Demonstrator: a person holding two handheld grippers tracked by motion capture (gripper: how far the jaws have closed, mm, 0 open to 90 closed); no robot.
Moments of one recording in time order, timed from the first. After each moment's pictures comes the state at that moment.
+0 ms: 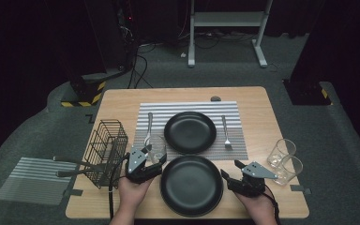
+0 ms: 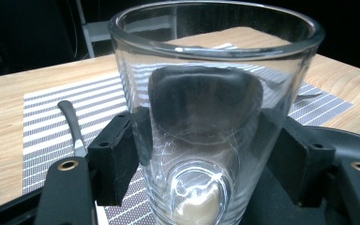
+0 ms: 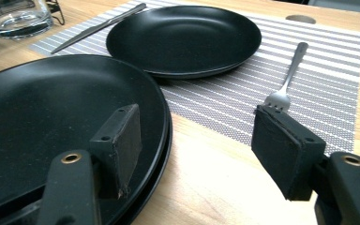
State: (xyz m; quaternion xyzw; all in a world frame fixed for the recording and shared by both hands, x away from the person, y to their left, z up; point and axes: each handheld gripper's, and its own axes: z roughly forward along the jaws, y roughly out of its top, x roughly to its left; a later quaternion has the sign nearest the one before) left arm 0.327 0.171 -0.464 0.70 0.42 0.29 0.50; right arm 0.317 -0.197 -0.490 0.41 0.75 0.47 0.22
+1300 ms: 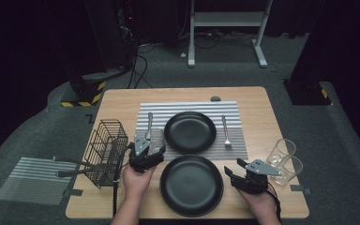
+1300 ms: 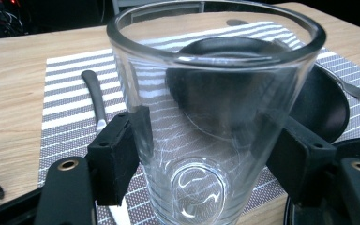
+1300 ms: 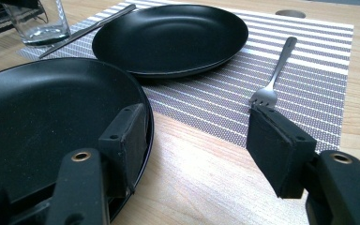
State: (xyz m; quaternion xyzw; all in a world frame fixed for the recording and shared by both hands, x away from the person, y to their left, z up) left arm 0.373 0.166 -0.477 0.70 0.49 0.29 0.44; right arm 0.326 -0.208 -0.493 0.42 0.75 0.47 0.22
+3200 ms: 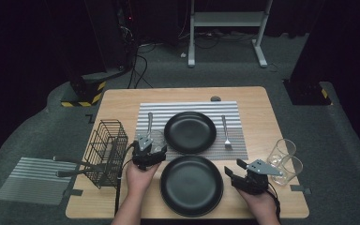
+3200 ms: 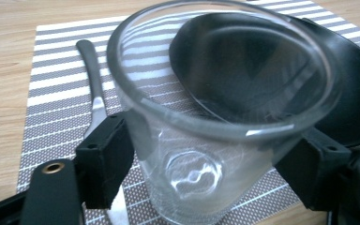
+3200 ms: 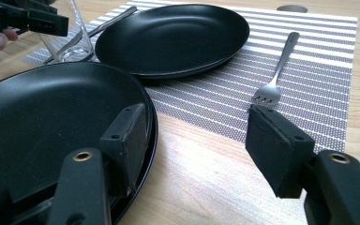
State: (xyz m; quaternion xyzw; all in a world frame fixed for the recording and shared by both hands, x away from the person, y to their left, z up) left arm 0.393 0.164 -0.496 0.70 0.51 0.27 0.41; right arm 0.324 -0.209 -0.492 0.43 0.74 0.48 0.20
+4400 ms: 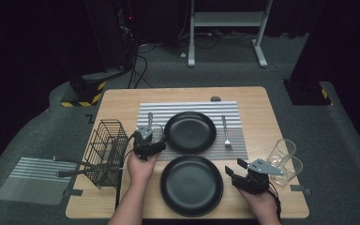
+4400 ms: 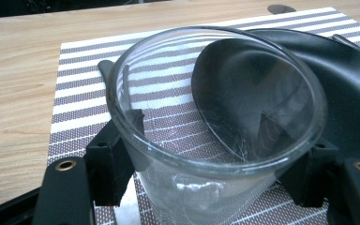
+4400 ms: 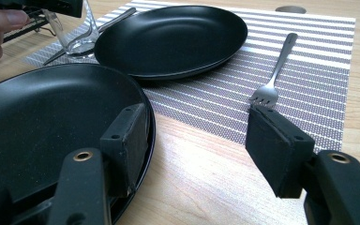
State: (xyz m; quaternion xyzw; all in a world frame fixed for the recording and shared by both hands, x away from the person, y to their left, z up) left arm 0.420 0.162 -0.485 0.69 0.53 0.29 0.40; right arm 0.326 -0.210 -0.492 0.43 0.74 0.48 0.20
